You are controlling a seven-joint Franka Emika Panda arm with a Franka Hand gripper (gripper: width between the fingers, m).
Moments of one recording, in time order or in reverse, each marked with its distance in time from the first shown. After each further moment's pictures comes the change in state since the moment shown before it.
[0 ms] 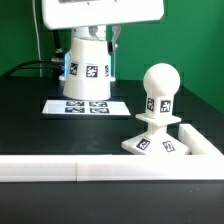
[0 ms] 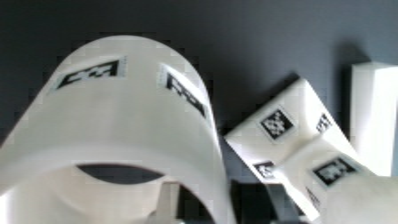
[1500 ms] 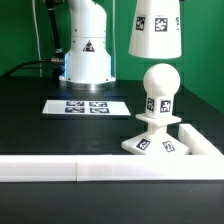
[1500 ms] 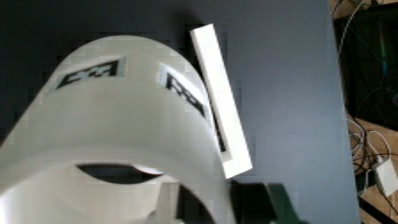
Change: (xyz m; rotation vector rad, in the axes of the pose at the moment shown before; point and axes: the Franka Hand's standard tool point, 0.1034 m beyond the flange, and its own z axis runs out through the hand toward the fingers) arm 0.049 -0.121 -0.071 0.081 -0.051 0.187
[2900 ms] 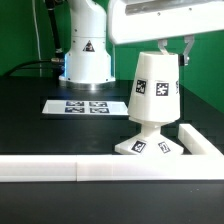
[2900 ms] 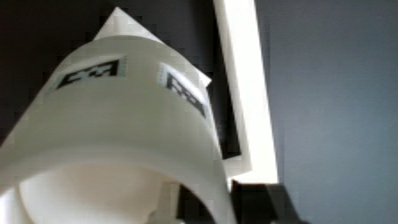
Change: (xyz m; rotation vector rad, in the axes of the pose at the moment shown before) arm 0.031 0.014 0.091 -0.023 0.070 -0.101
